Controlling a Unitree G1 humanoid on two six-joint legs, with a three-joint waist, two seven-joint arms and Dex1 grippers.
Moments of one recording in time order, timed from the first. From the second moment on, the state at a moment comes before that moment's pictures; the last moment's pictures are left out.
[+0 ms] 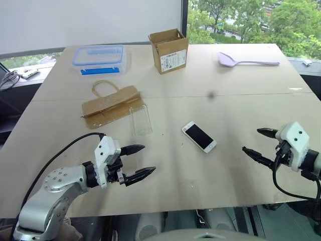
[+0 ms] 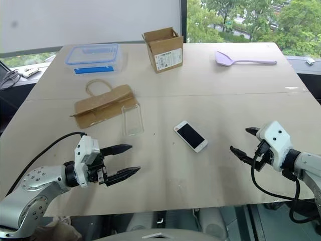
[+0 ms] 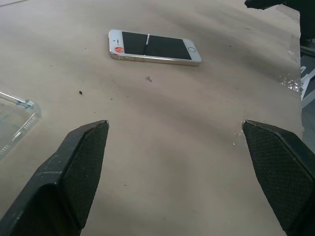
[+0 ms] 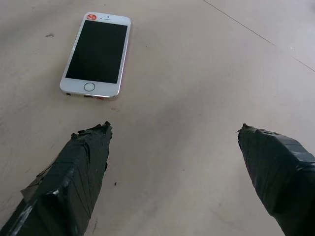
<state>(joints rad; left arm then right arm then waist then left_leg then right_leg) 0.24 0.75 0.21 -0.52 -0.63 0.47 -0.96 0.17 -0.82 -0.34 -0.57 0.43 0.59 0.80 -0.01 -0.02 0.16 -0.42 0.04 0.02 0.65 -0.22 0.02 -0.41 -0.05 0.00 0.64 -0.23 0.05</state>
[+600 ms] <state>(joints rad) -0.78 0.84 -0.13 0.68 -0.23 -0.18 -1.58 0.14 -0.78 -0.27 -0.84 0.79 0.57 0.87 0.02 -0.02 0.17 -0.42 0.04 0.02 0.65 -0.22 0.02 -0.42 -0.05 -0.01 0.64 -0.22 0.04</state>
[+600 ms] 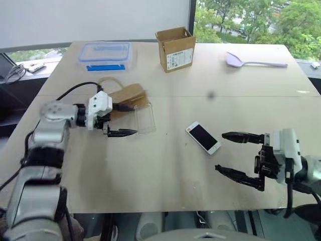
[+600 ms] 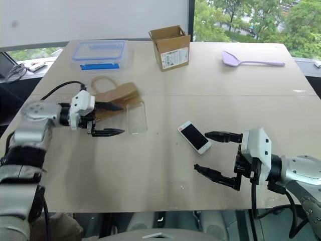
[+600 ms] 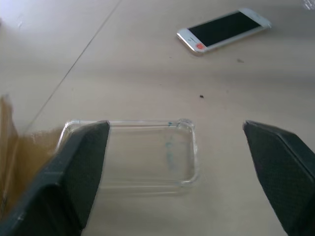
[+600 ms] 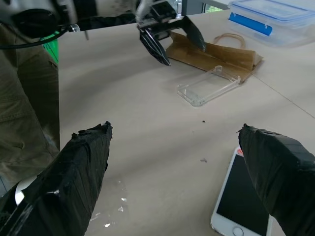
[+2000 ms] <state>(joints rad) -0.73 0.59 -0.45 0.06 -0.20 0.77 -1.19 0.16 -0.77 -0.04 -0.92 0.58 0.67 0.45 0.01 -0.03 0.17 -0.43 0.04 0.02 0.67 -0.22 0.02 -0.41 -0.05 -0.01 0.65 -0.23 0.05</state>
